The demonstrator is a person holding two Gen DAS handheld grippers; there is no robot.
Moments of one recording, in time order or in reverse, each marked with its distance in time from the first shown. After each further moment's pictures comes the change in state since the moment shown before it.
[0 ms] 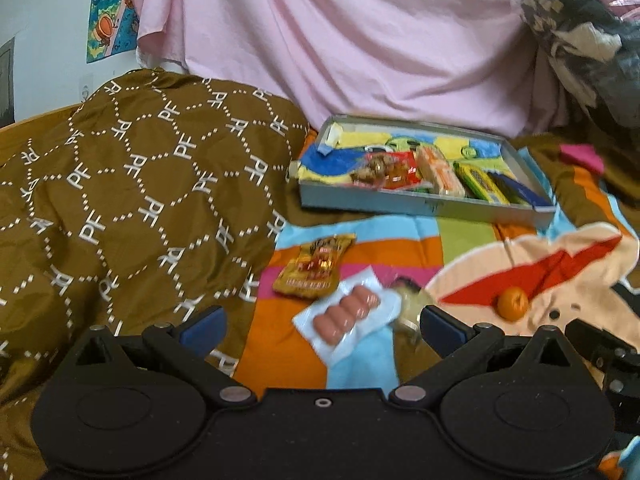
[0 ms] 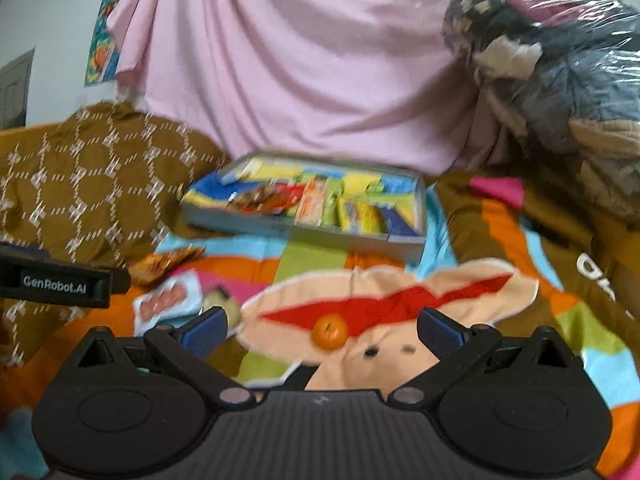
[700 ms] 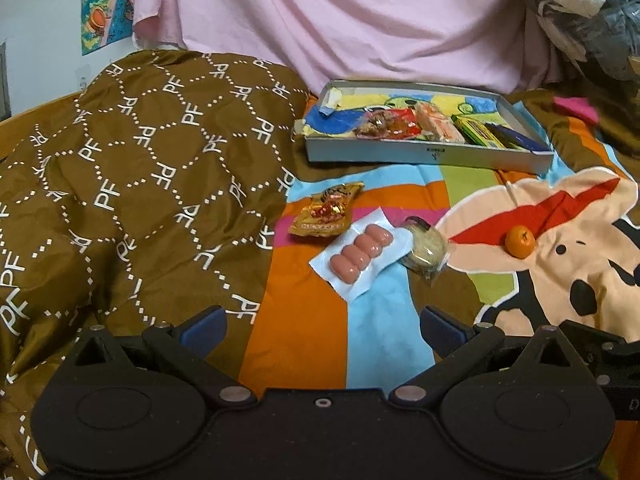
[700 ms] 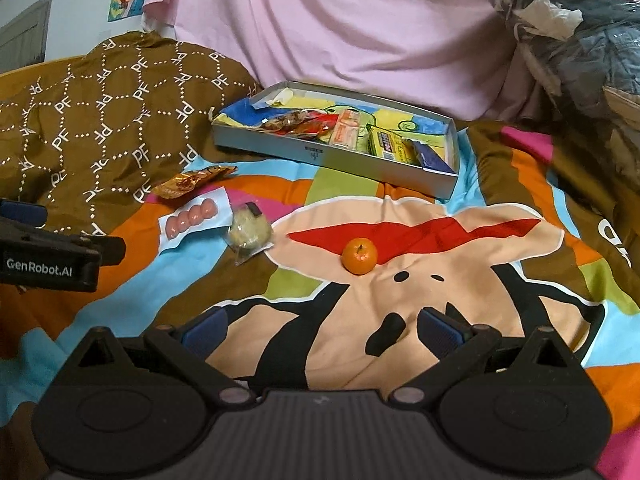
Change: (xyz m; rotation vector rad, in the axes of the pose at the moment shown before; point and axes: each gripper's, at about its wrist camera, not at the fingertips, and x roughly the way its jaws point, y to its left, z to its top) left arm -0.011 0.006 -0.030 0.067 0.075 0.011; right arm -0.001 0.017 -0.024 -0.070 0.177 0.046
